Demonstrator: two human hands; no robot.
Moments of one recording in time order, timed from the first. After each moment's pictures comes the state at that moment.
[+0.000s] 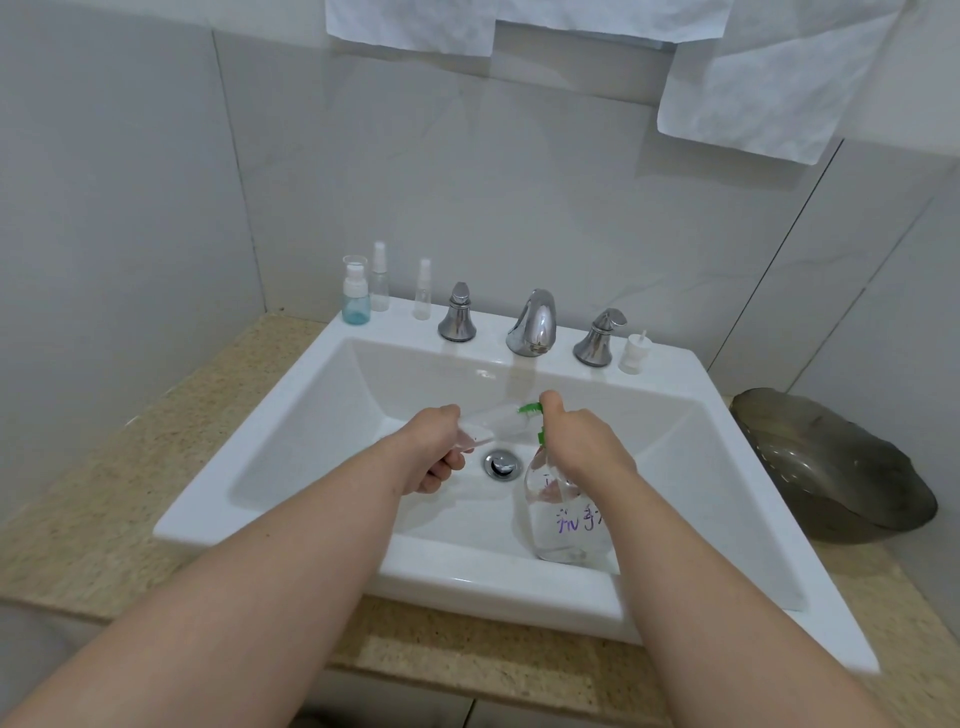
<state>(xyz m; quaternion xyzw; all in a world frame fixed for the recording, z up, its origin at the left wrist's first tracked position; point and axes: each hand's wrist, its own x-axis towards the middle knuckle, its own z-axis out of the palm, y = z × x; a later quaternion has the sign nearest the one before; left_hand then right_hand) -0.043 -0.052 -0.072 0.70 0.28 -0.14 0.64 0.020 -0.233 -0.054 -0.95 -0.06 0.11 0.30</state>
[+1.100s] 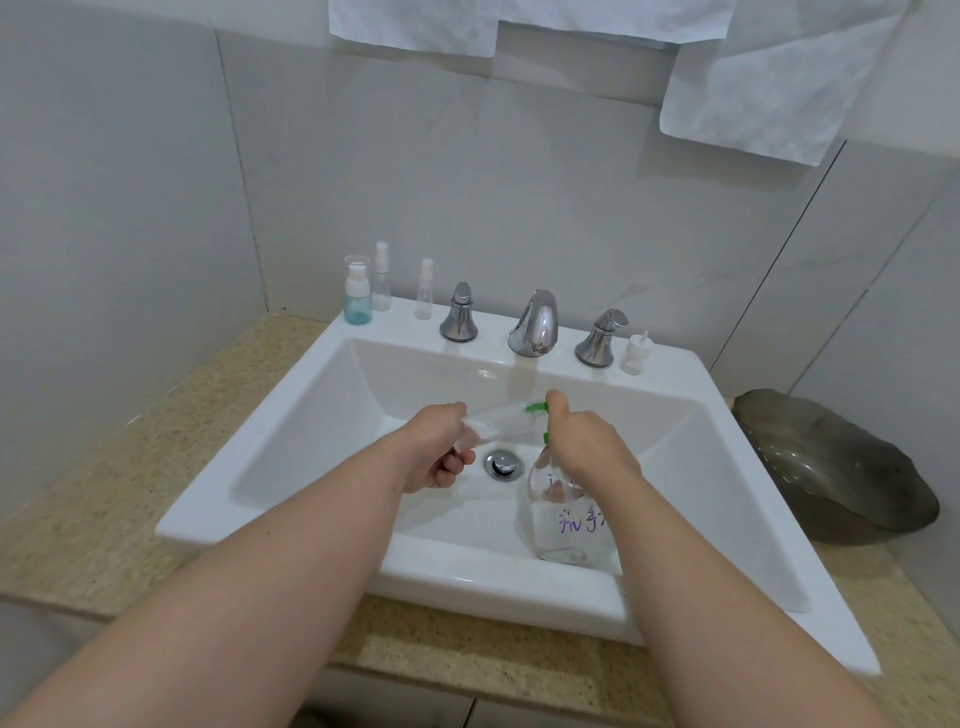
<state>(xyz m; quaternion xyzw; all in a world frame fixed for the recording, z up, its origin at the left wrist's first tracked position) -0.039 -0.051 -0.079 0.66 0.28 -0.10 0.69 0.017 -0.234 -0.051 -0.95 -0.06 0.11 0.29</state>
